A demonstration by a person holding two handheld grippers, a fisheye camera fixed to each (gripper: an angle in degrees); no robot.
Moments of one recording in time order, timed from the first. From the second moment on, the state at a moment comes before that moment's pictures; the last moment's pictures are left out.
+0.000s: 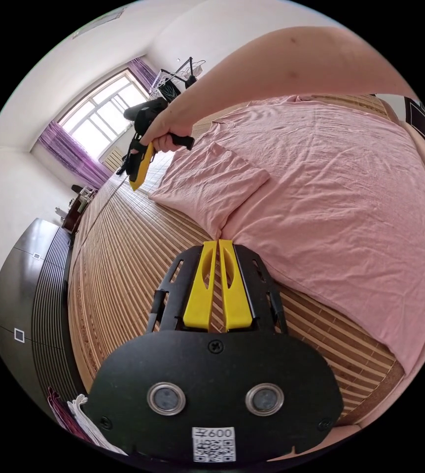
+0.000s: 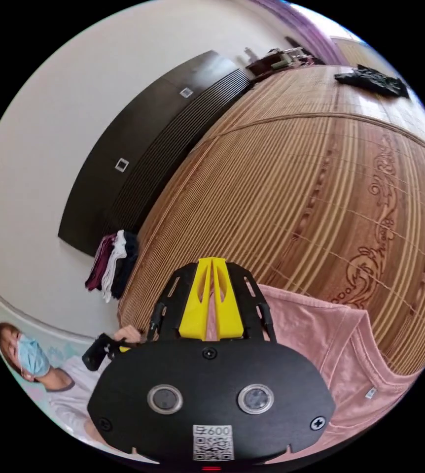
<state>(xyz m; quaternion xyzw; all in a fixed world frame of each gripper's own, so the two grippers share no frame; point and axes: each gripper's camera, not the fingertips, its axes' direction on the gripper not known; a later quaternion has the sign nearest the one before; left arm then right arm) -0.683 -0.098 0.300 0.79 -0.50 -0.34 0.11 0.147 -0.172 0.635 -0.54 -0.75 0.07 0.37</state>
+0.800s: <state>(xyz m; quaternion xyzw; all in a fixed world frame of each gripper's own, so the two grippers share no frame) -0.720 0.149 0.549 0.96 -0.26 -0.07 -0.09 0.360 -0.207 0.381 -0.42 -0.73 -0.02 0.54</state>
